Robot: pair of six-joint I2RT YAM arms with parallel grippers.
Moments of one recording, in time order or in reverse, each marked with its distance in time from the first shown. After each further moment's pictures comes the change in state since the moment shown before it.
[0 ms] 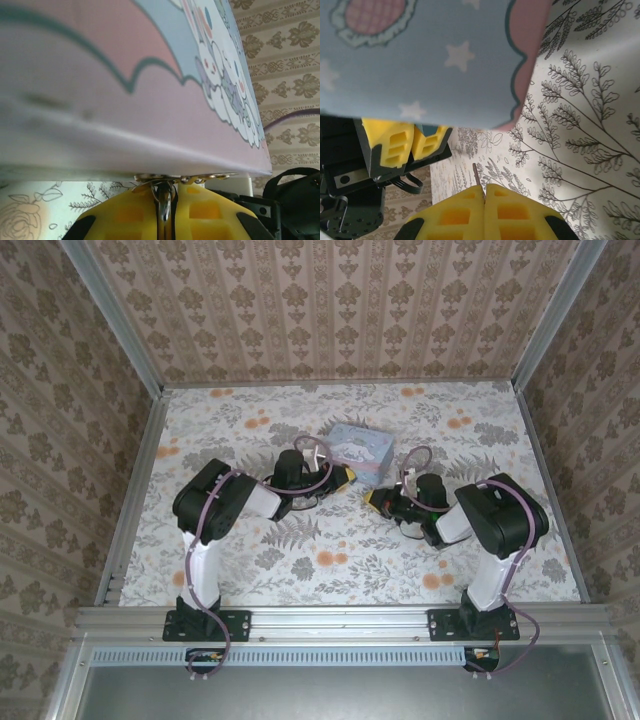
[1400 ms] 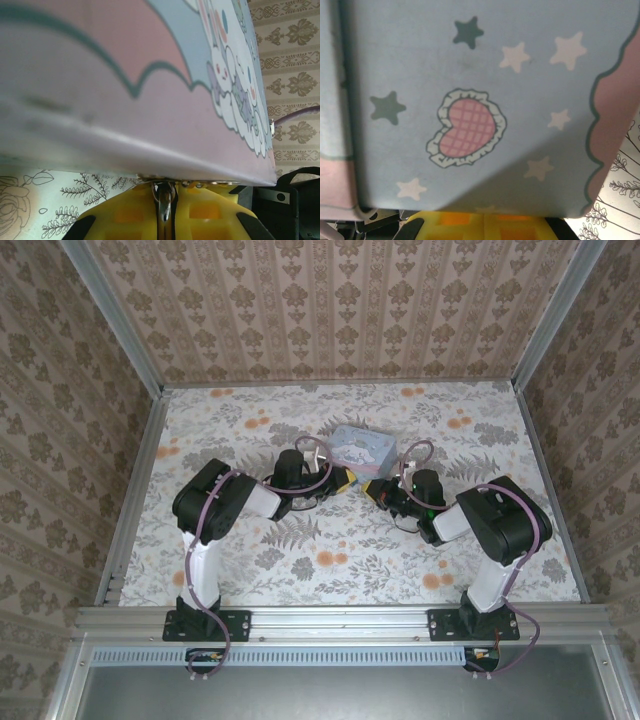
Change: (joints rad) left arm -0.002 0.000 0.001 -0.009 0.035 -0.052; right arm 0.039 -0.045 0.036 -0.008 0.129 0.058
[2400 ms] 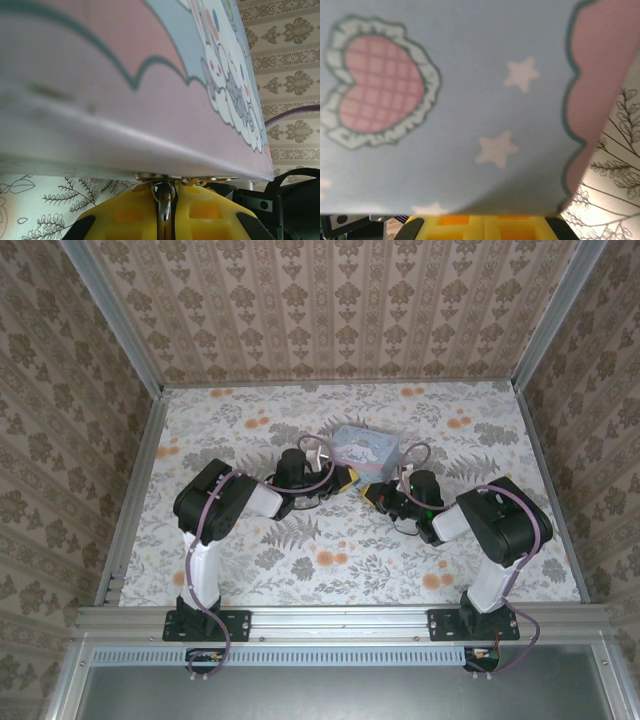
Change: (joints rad) left arm -0.013 0.000 0.016 -0.001 -0.007 -0.006; right arm 0.008 -0.013 -0.001 -0.087 0.004 -0.012
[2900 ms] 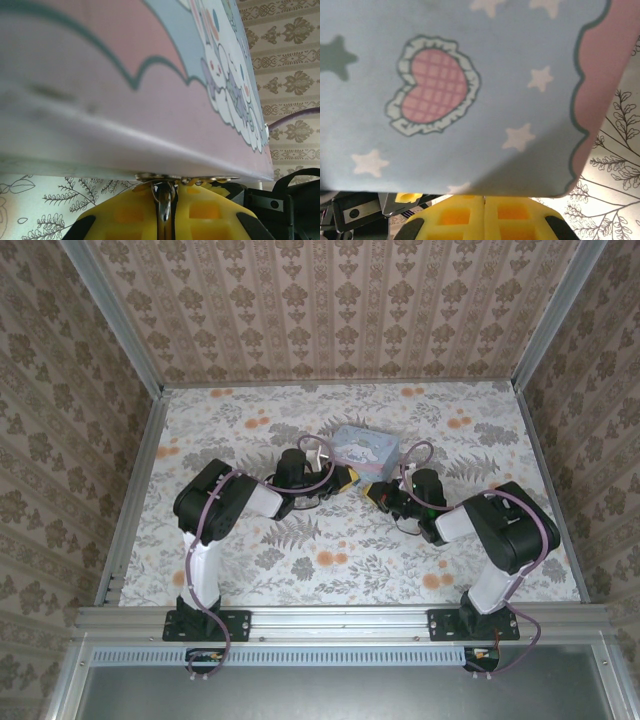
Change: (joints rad) left arm 0.000 0.000 0.000 0.000 0.000 0.000; right arm -0.010 -0.057 -0.002 -0.055 0.004 -0.015
